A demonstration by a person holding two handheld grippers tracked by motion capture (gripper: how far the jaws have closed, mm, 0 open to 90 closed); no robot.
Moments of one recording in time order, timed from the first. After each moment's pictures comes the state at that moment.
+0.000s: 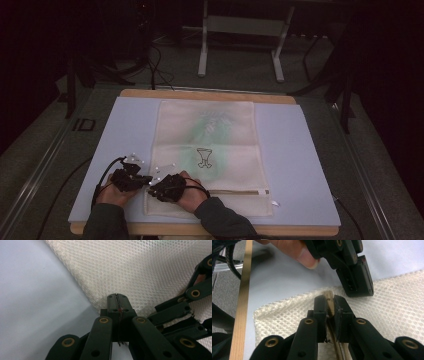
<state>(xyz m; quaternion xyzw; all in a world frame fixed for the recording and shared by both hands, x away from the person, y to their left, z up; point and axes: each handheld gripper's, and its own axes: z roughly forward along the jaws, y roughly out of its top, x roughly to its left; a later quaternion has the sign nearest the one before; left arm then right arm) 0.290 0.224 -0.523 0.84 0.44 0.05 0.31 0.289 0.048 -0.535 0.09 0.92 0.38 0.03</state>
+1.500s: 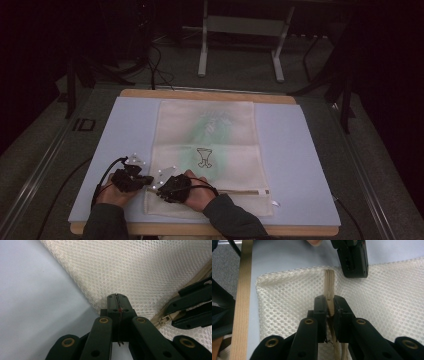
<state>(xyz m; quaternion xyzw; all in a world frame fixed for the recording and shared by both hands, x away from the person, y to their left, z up) 0.288 0.222 -0.522 0.85 0.42 0.06 0.30 0.283 0.033 -0.521 0.05 0.94 0.33 0.05</state>
